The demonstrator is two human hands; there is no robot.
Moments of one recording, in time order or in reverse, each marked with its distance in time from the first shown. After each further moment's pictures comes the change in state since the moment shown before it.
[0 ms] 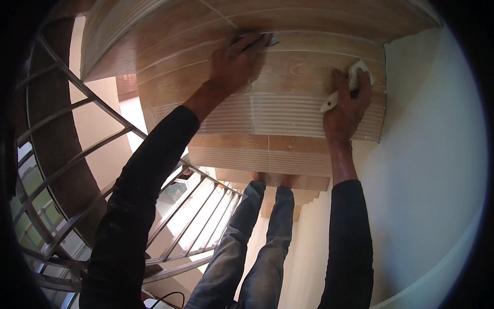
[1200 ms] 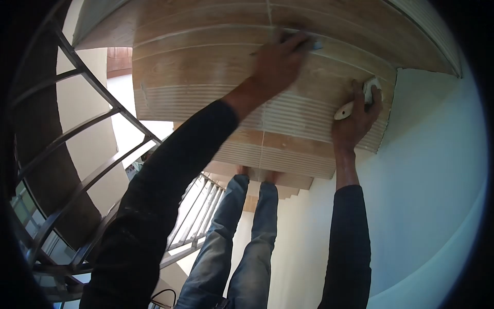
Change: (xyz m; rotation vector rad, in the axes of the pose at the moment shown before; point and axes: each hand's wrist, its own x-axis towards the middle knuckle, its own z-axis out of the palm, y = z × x) left_hand 0.008 0.044 0.016 -0.232 0.209 -0.086; right_hand 0.001 0.003 0.002 -0.065 0.013 -0.077
